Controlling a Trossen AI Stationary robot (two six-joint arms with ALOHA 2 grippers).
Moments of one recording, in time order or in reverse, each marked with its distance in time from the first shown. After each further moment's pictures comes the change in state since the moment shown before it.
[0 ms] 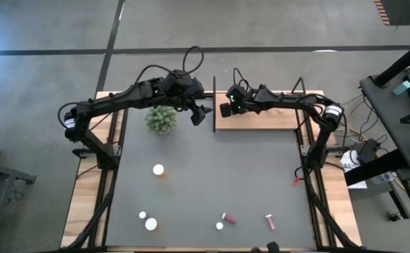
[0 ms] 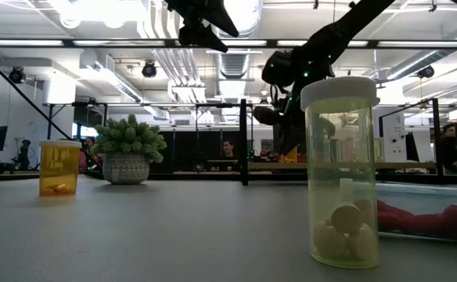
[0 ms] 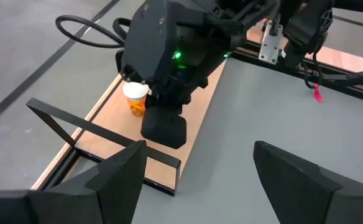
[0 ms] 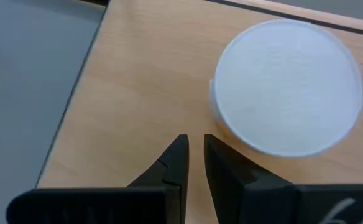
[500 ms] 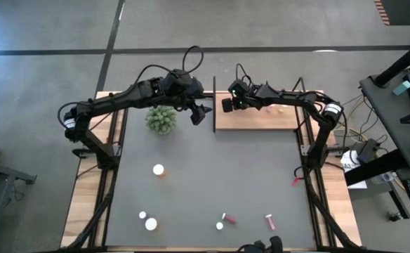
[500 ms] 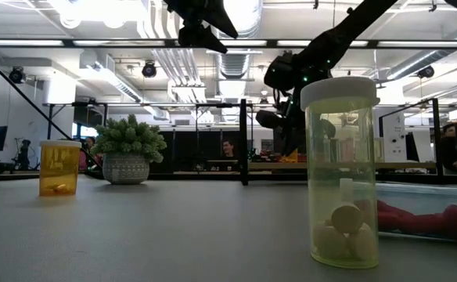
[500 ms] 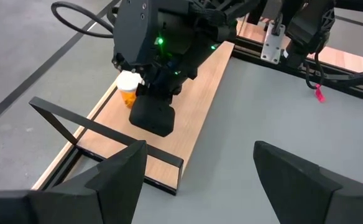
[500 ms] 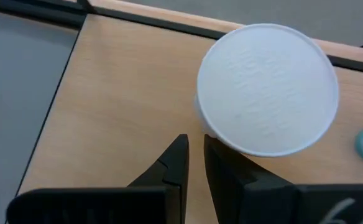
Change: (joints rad) left arm 0.005 0.000 -0.002 0.000 0.000 0.000; right arm -0.057 0.019 0.017 0.010 0.012 -0.033
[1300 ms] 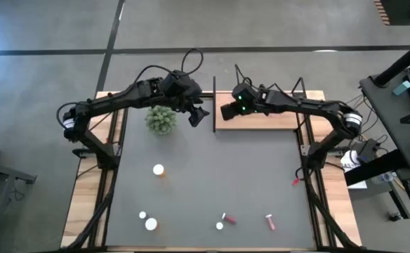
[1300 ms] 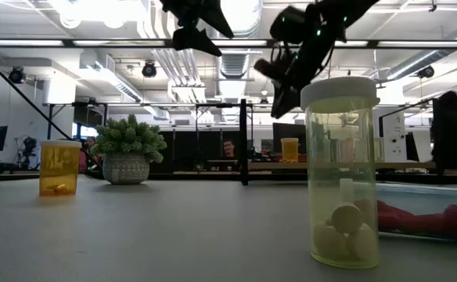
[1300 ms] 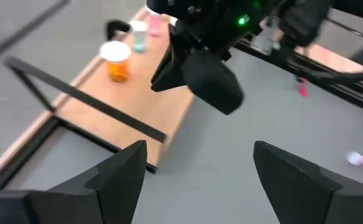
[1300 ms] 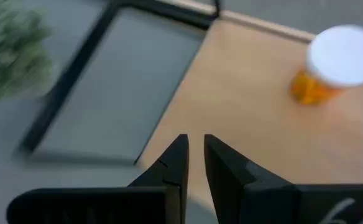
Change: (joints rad) left arm -0.007 -0.009 0.000 -0.073 0.058 -0.115; right arm 0.164 -0.234 0.000 -0.075 -0.079 -0.001
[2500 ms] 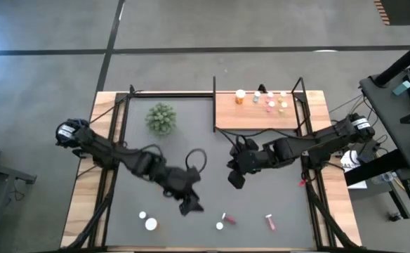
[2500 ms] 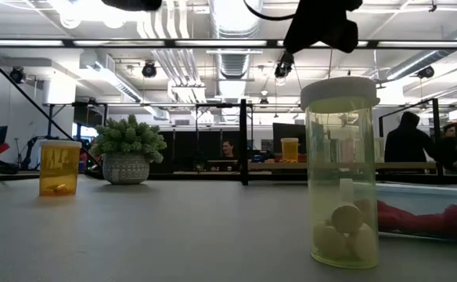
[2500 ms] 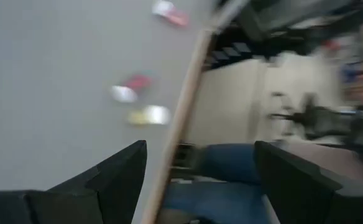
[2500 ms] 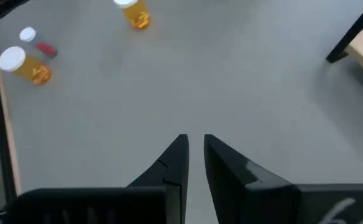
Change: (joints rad) left arm -0.710 -0.007 -0.289 0.312 0.065 -0.830; right arm 0.715 -0.101 -0.004 -0.105 0.132 0.078
